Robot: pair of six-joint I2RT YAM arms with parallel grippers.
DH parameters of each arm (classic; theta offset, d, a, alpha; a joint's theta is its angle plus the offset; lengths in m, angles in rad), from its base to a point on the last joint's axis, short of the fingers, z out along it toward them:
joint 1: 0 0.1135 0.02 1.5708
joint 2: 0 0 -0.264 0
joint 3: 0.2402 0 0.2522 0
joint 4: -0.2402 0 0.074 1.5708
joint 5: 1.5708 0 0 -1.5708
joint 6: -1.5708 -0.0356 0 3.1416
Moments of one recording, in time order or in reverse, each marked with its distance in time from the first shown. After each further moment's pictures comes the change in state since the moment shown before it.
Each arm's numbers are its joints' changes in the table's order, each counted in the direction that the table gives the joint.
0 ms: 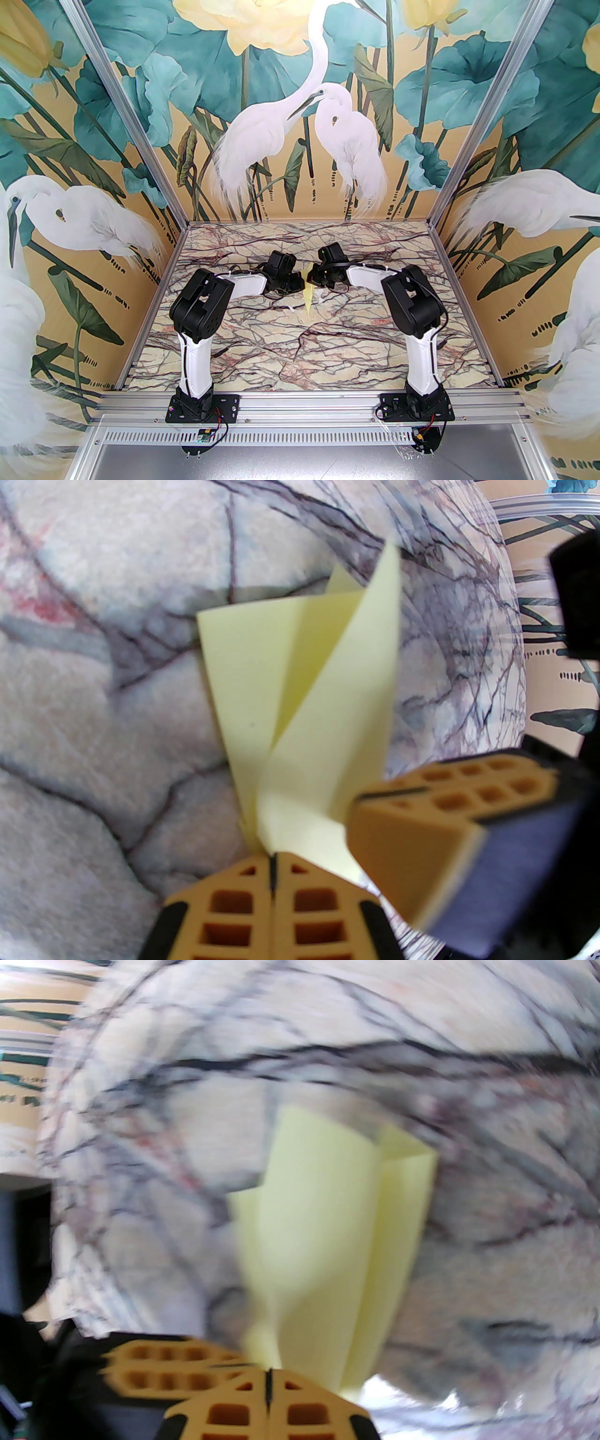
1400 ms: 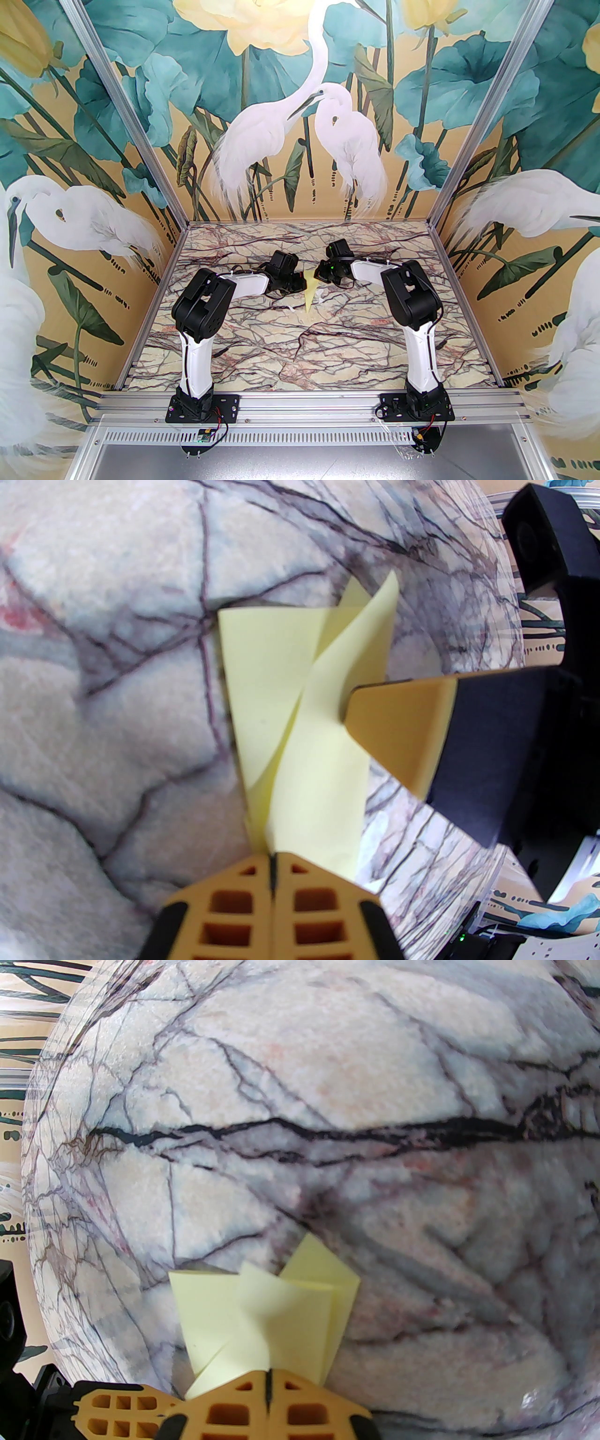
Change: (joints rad) left arm -0.014 -0.013 0.020 -0.008 -0.003 -0.001; right arm -0.076 -0.070 0.068 -0.006 -0.040 0.018
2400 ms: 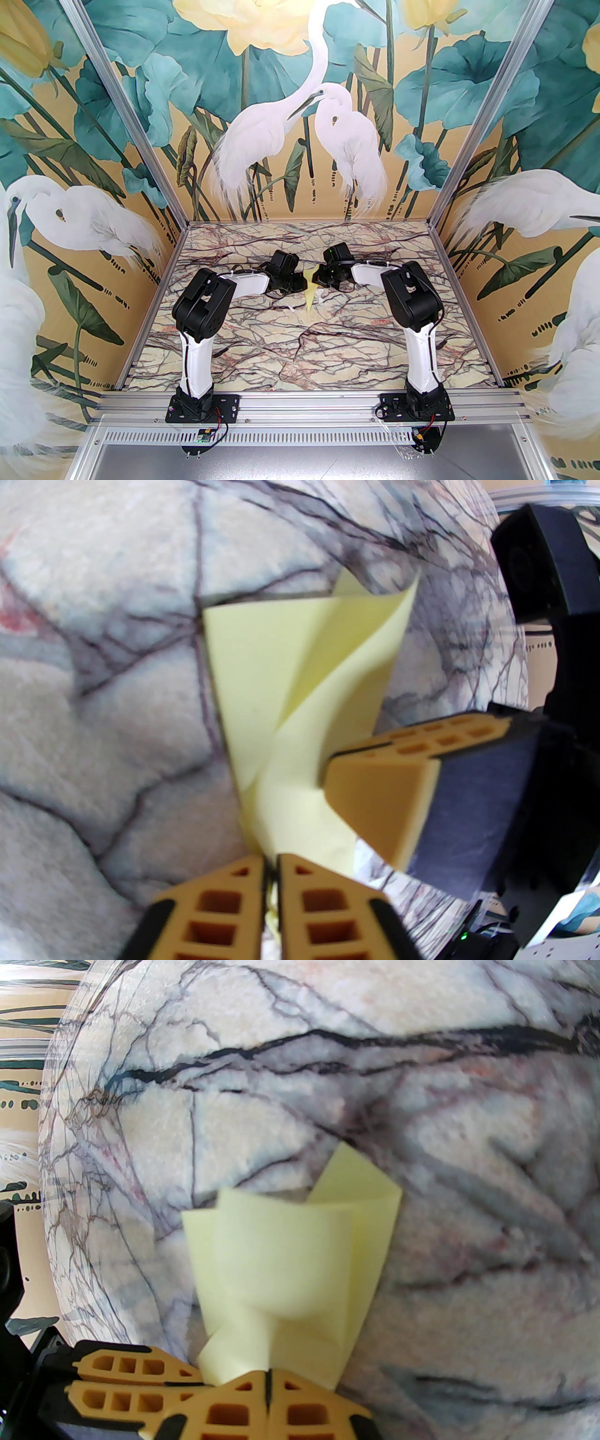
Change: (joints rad) left arm -0.006 0.012 0.026 -0.060 -0.015 -0.024; right arm 0.015 0.019 -0.062 0.039 -0.089 0.002
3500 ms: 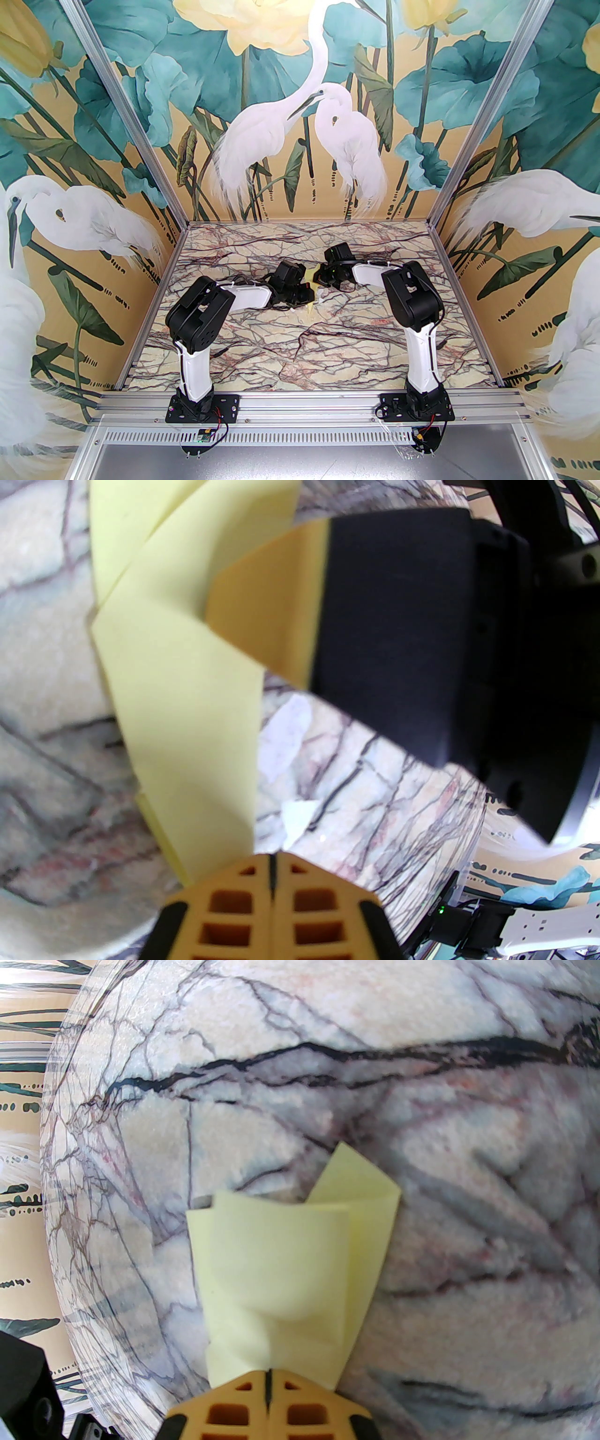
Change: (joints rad) left arm -0.095 0.086 -0.200 0.193 0.064 0.153; right arm -0.009 0.000 -0.007 0.014 -0.005 0.003
